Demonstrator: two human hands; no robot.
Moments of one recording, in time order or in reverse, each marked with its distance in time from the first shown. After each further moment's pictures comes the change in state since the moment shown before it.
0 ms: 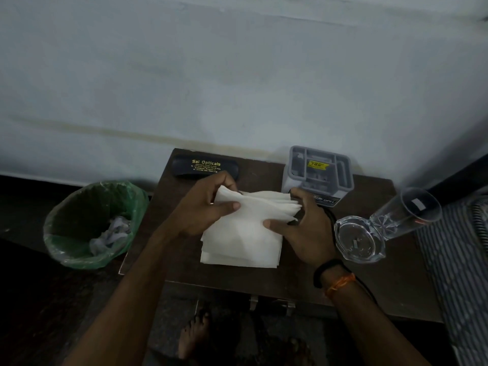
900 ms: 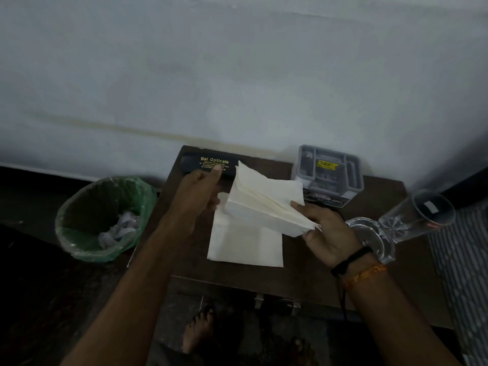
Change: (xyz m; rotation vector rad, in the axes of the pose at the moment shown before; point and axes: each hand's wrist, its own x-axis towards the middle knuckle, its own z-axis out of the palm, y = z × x) left_hand 0.008 -0.009 -0.005 -0.391 0.405 -0.551; right_hand 0.014 -0.010 -0.013 1.129 -0.291 0.563
